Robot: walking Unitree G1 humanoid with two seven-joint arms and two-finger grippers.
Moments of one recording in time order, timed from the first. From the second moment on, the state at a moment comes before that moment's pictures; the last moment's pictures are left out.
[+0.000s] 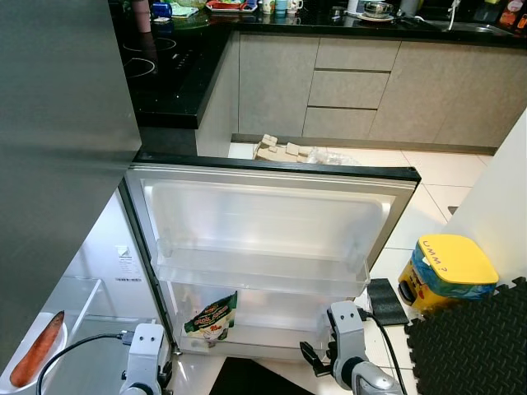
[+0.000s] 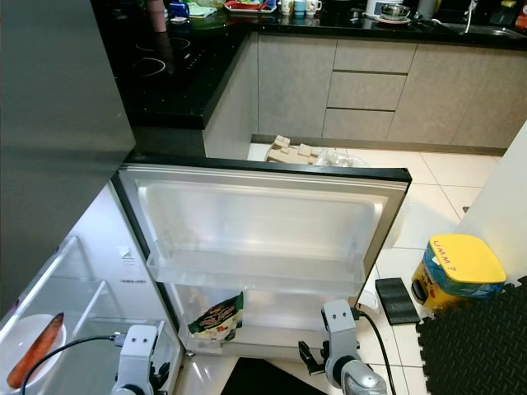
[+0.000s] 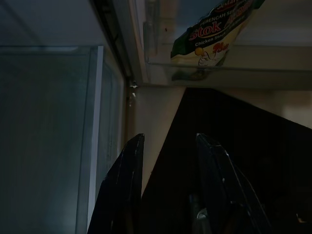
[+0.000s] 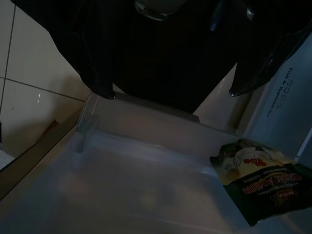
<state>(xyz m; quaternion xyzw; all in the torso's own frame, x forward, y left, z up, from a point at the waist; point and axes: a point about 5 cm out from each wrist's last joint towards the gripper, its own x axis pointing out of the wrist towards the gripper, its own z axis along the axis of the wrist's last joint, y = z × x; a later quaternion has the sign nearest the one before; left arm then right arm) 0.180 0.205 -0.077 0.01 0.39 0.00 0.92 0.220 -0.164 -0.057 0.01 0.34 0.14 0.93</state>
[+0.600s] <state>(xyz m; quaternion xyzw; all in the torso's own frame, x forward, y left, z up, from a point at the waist) 0.180 0.198 -0.078 0.00 0.39 -0.01 0.92 0.215 -0.165 -0.061 0.01 0.35 0.13 0.93</state>
